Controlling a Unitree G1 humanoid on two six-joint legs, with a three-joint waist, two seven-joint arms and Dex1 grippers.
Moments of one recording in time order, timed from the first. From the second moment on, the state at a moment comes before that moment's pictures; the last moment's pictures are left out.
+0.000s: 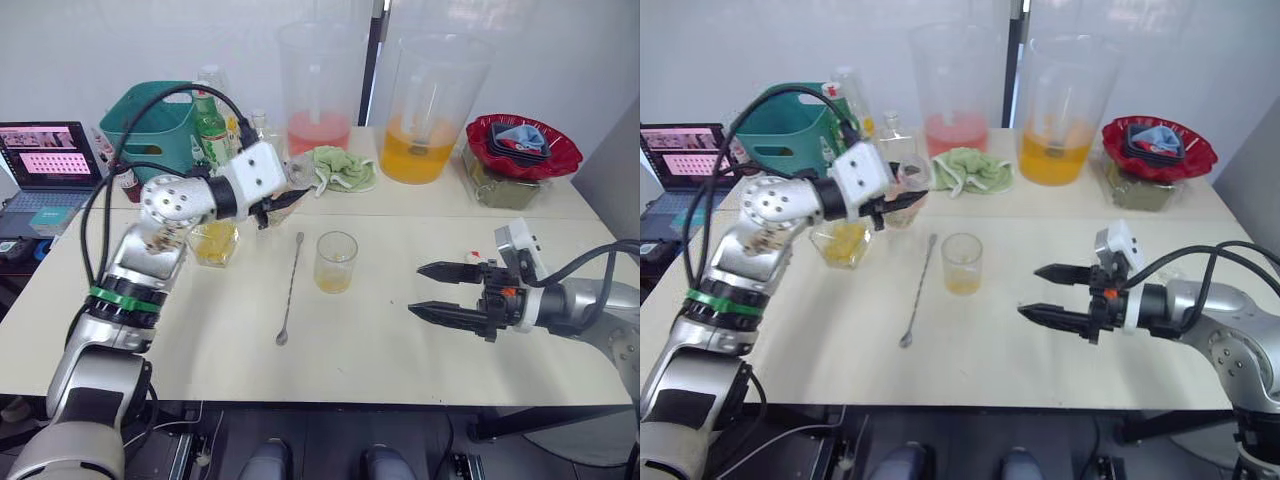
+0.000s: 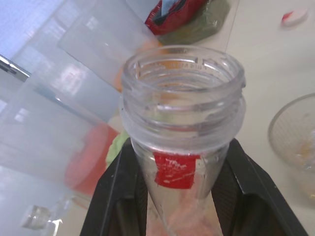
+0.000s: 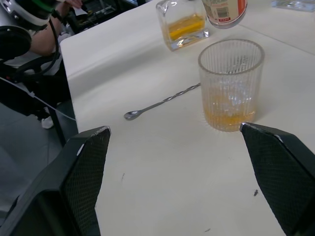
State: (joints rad) left arm -0.93 0.62 -0.24 0.27 0.00 -0.07 -0.79; right arm -0.29 -0.89 -0.23 -0.40 0.87 0.85 0.95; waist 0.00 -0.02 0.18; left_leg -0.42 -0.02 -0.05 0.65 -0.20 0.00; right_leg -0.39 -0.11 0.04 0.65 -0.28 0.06
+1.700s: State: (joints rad) left arm -1.00 0.48 -0.45 0.65 0.77 -0.44 -0.22; right arm -0.19 -0.80 -0.27 -0.50 0.77 0.73 0.78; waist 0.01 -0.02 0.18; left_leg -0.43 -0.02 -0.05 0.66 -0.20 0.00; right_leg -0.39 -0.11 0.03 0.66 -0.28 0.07
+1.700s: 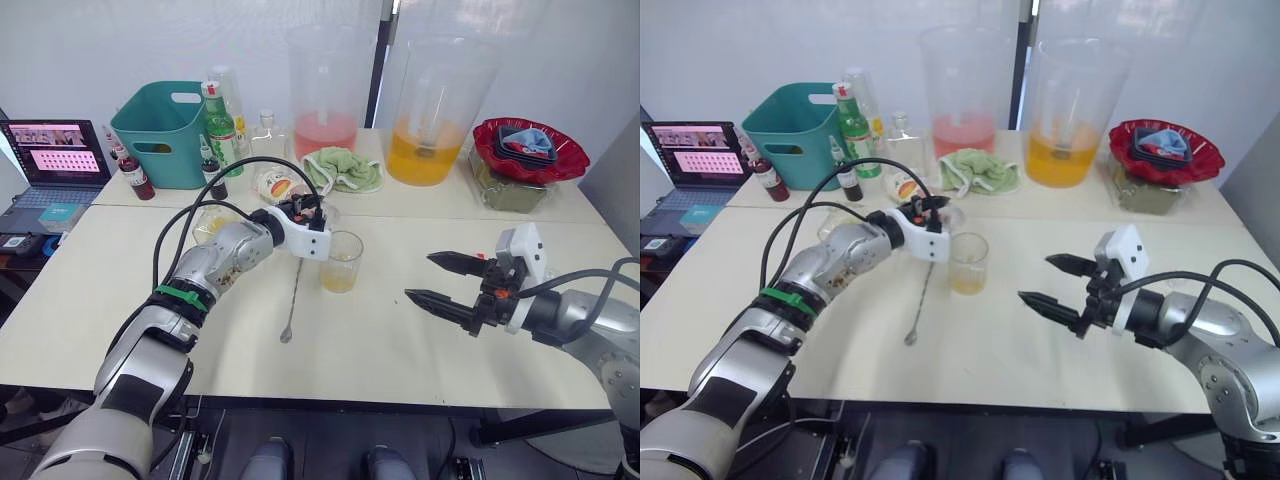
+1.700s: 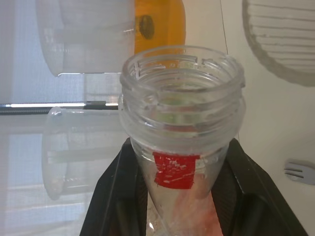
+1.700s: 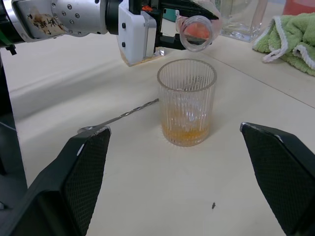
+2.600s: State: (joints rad) left arm -1.02 0.52 -0.52 0.62 0.91 -0.50 -0.11; right arm -0.20 -0.77 -0.24 -0.36 0.65 0.61 0.79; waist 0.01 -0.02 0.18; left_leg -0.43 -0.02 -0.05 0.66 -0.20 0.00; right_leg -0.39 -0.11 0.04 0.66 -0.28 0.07
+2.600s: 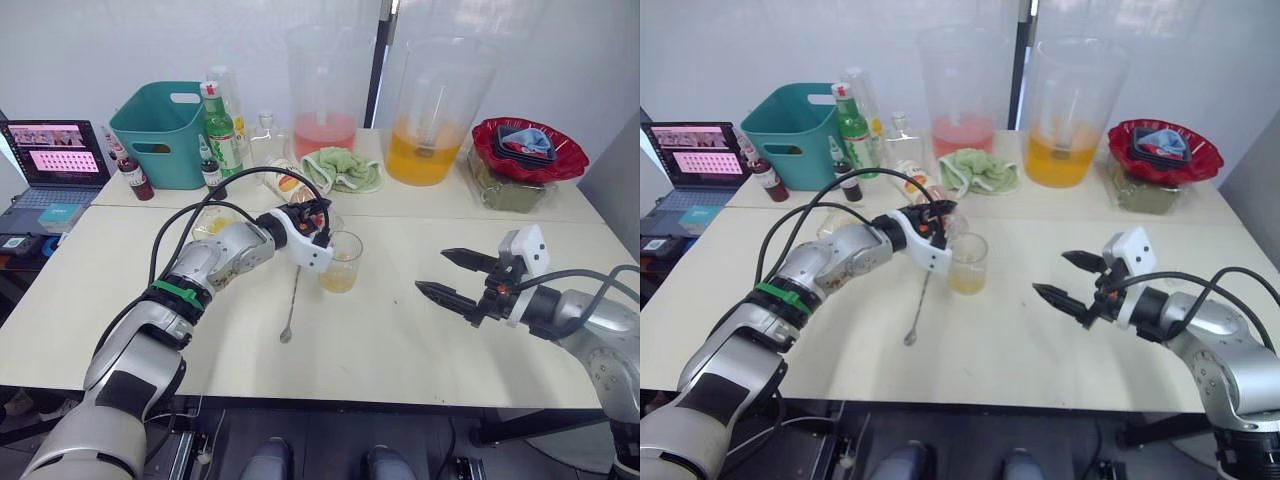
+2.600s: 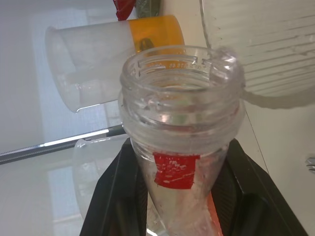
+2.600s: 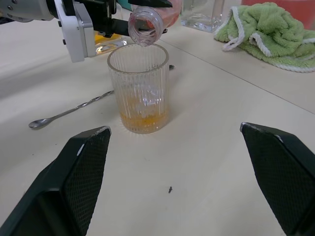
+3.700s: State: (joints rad) left arm -1.02 0.47 -0.42 0.51 0.72 -0.39 -0.30; right arm -0.26 -0.74 -0.21 -0.36 0.64 0.61 0.78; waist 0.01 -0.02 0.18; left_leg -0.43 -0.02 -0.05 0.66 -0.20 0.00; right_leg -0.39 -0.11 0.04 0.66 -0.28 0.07
